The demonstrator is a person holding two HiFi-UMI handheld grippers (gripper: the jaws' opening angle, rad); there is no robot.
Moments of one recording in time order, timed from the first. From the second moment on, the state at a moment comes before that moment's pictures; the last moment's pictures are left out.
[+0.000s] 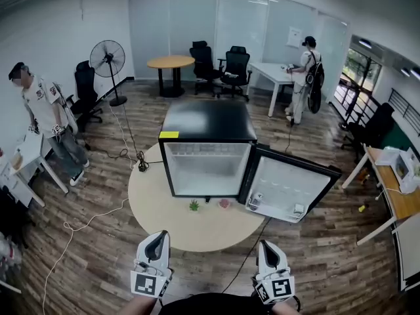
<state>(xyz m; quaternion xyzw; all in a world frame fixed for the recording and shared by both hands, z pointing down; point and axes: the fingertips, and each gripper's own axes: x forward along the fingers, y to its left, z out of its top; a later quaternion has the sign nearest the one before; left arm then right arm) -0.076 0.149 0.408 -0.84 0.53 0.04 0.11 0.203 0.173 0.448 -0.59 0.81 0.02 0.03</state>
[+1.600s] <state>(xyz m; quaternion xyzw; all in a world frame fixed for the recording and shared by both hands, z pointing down) -0.022 0.049 0.413 -0.82 0.56 0.02 0.14 0.220 0.068 0.469 -0.54 0.84 0.01 0.05</state>
